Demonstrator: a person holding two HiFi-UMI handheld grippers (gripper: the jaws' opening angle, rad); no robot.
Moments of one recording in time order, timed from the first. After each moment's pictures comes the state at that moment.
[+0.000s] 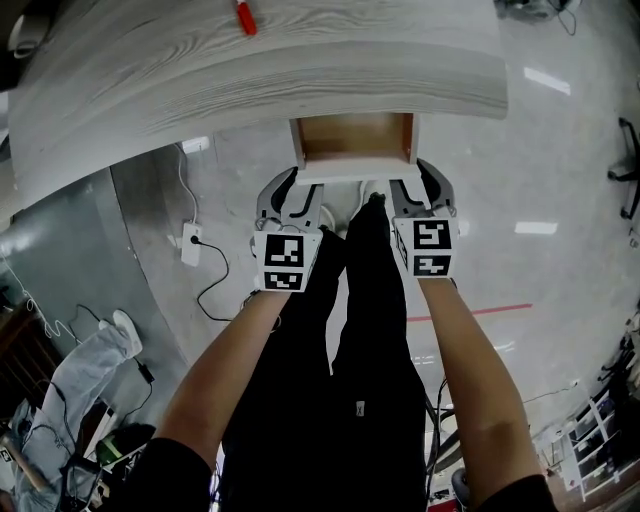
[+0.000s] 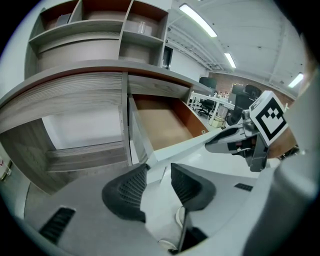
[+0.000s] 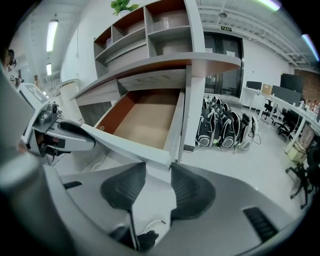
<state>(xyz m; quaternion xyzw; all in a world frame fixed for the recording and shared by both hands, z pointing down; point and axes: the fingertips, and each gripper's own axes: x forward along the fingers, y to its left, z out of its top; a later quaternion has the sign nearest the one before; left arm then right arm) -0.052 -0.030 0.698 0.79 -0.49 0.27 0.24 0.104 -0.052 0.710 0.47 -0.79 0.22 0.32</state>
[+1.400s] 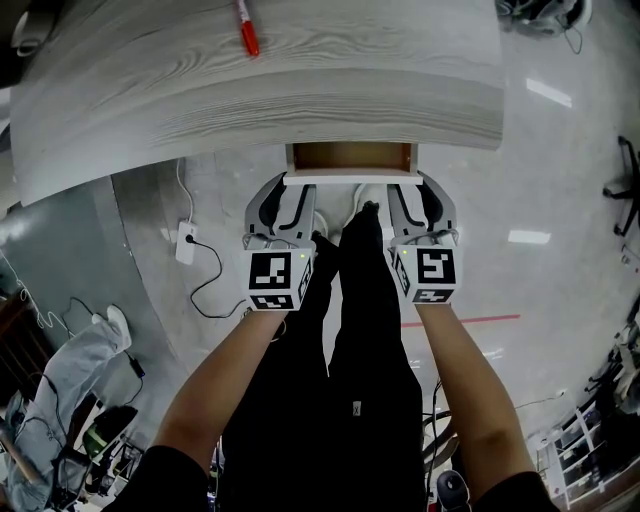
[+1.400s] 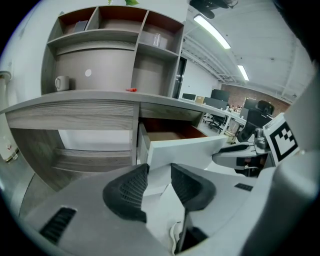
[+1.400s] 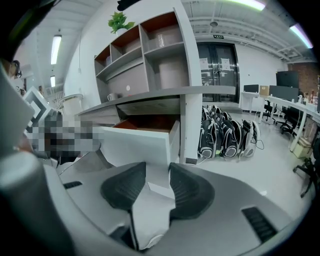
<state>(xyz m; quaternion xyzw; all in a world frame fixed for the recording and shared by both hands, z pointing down) -0.058 -0.062 0.646 0.76 -0.55 0.21 0.26 0.104 -0.076 0.657 0.48 -0.82 0.21 0.25</state>
